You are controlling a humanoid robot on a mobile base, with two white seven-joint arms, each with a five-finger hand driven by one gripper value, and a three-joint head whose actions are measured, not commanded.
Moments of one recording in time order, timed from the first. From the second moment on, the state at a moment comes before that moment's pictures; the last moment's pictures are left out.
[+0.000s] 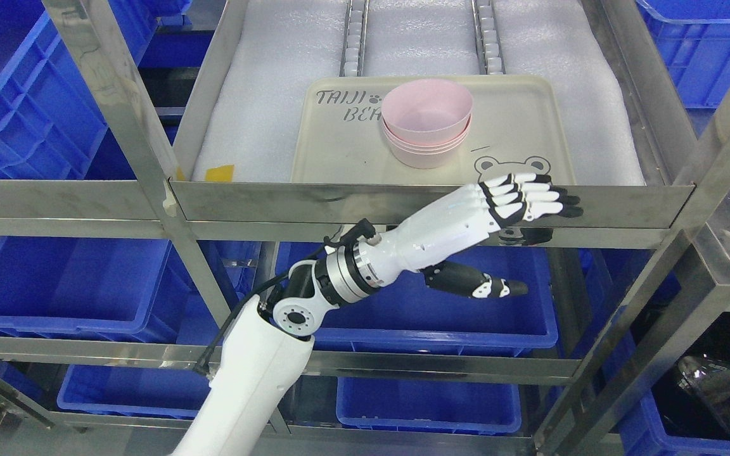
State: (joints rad) left arm -0.34 0.01 -0.46 -1.57 -0.32 -0.78 -0.41; right arm 0.00 0.00 0.20 0.00 0.13 -0.08 -0.05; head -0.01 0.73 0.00
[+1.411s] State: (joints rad) left arm 0.33 0.00 -0.28 -1.49 -0.19 -0.79 -0.15; right arm 0.00 0.00 0.20 0.00 0.13 -0.08 -0.05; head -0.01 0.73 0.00
